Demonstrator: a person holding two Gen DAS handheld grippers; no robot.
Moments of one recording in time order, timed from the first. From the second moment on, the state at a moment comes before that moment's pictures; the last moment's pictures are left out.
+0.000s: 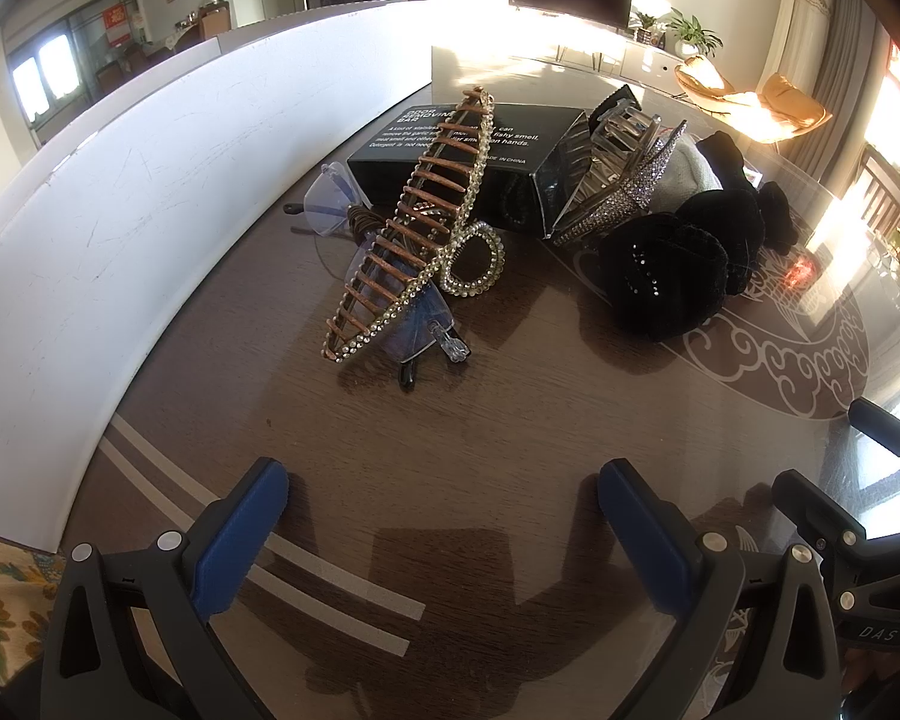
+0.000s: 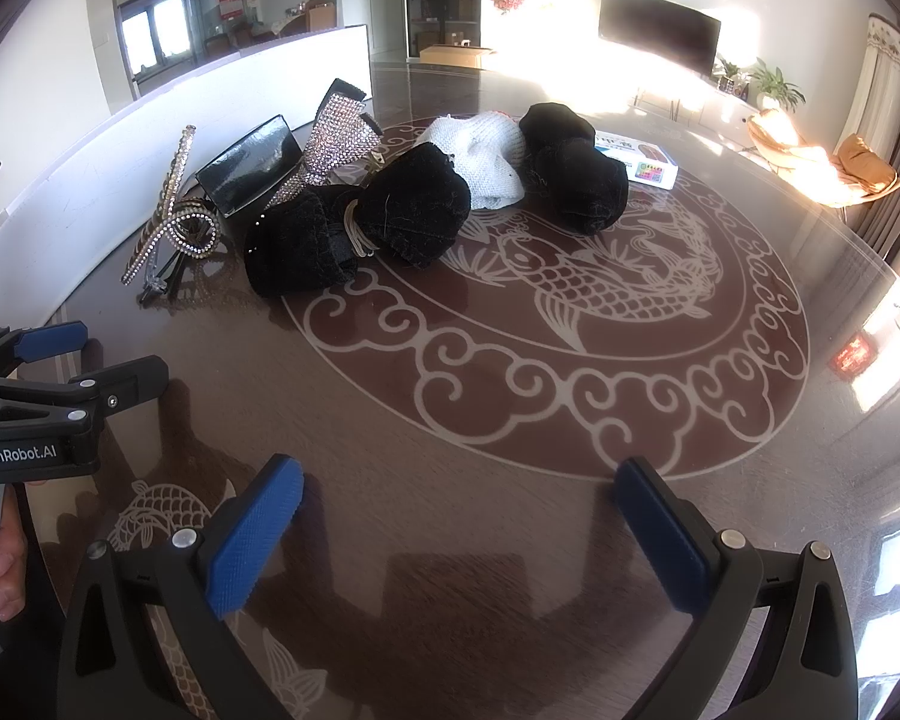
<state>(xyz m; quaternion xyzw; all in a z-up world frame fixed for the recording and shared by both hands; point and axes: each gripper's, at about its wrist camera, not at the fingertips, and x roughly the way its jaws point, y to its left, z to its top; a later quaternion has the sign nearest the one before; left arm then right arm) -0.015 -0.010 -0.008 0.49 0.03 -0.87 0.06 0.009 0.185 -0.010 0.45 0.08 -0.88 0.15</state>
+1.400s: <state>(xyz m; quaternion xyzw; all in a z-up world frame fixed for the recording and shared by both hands) -0.027 -0.059 0.028 0.45 0.04 -0.89 -0.01 0.008 0.185 -0.010 0.45 0.08 -0.88 0.15</state>
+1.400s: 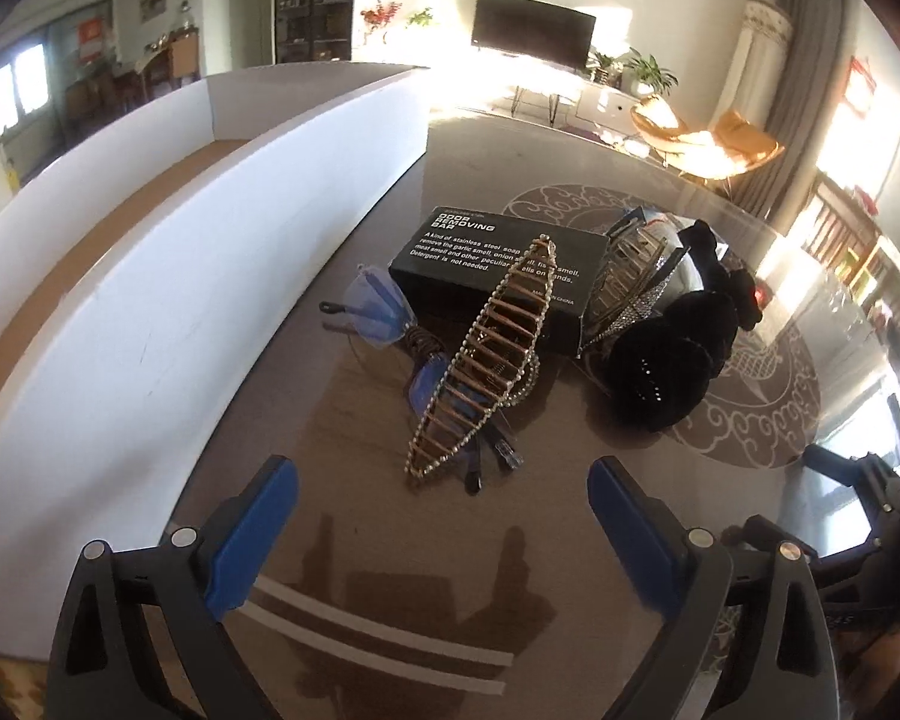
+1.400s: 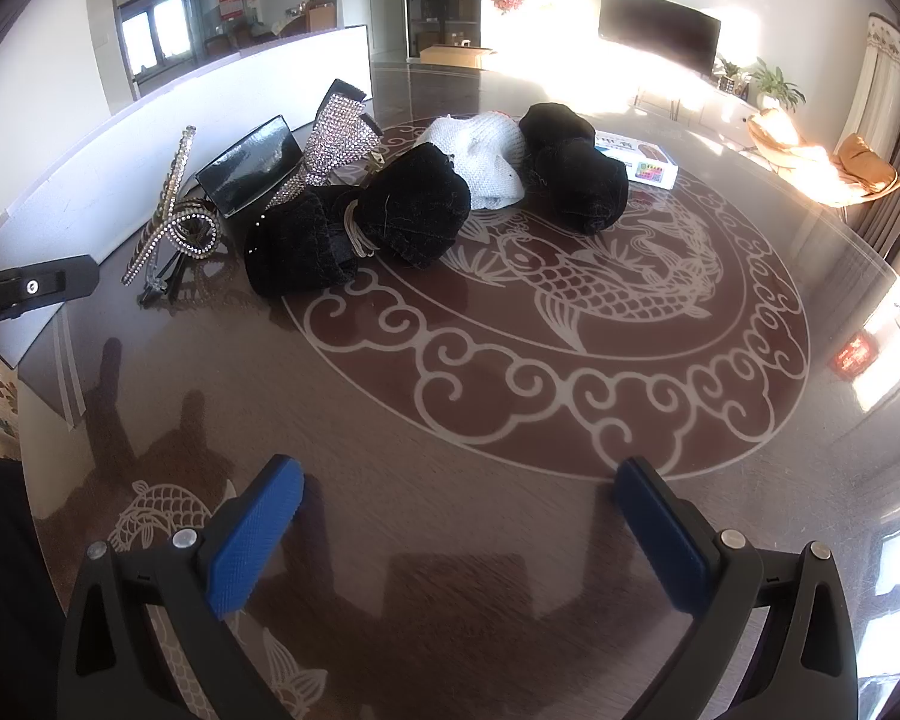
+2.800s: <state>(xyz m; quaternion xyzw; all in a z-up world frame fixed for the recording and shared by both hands) 0.011 -0.103 0.031 0.42 0.19 -0.89 -0.04 0.011 0.185 -0.006 0.45 0.07 -0.88 0.17</state>
